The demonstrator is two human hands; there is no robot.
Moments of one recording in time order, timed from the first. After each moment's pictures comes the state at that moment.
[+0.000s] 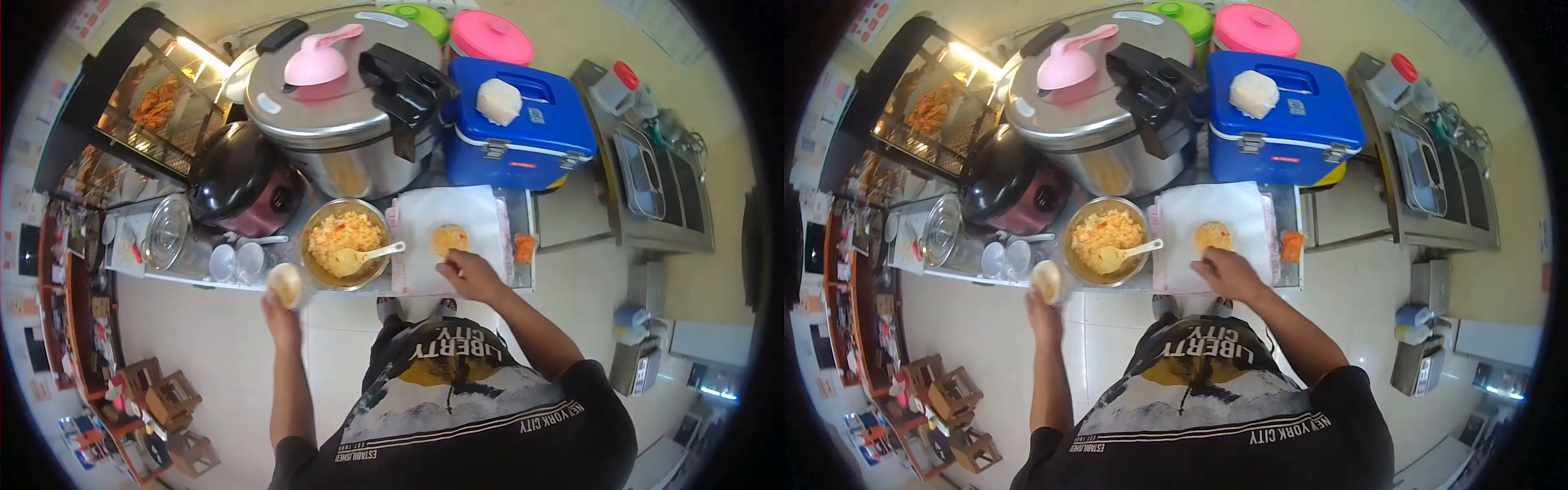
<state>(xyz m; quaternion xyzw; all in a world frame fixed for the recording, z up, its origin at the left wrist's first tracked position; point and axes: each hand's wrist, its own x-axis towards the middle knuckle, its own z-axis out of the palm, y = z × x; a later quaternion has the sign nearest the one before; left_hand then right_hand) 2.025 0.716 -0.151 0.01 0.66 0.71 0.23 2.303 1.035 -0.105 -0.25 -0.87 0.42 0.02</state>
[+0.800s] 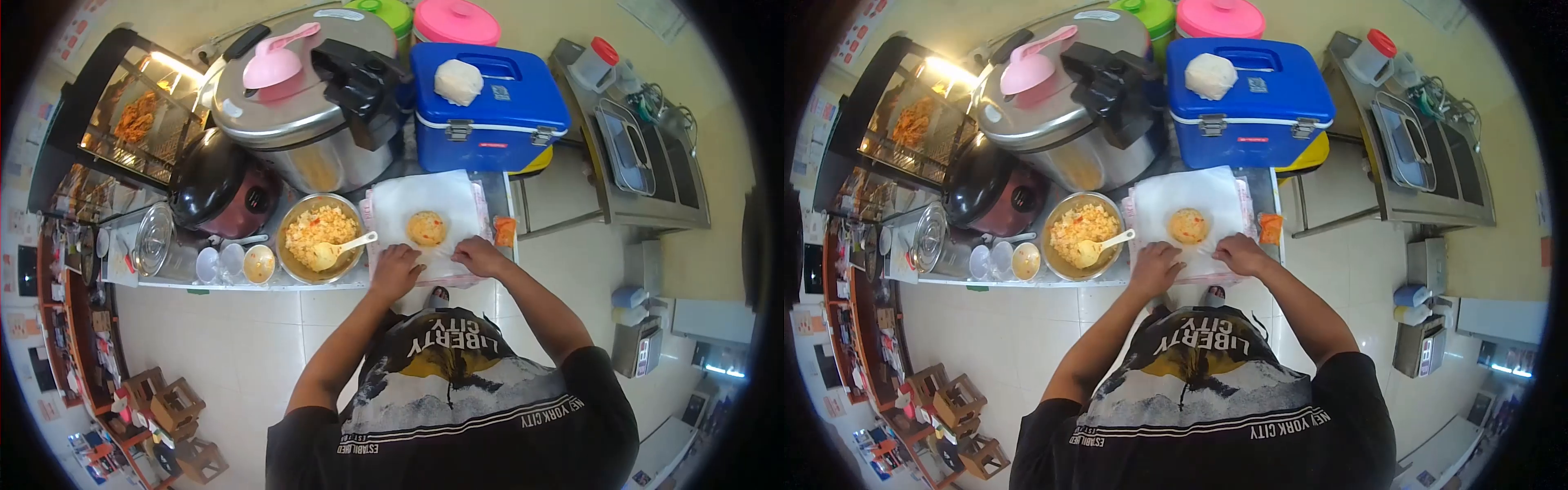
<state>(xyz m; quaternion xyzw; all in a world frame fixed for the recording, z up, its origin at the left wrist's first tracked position) 2.178 0.915 -0.194 0.60 0.72 0.31 0.14 2.377 1.099 -0.188 -0.23 -0.91 0.34 -0.06</state>
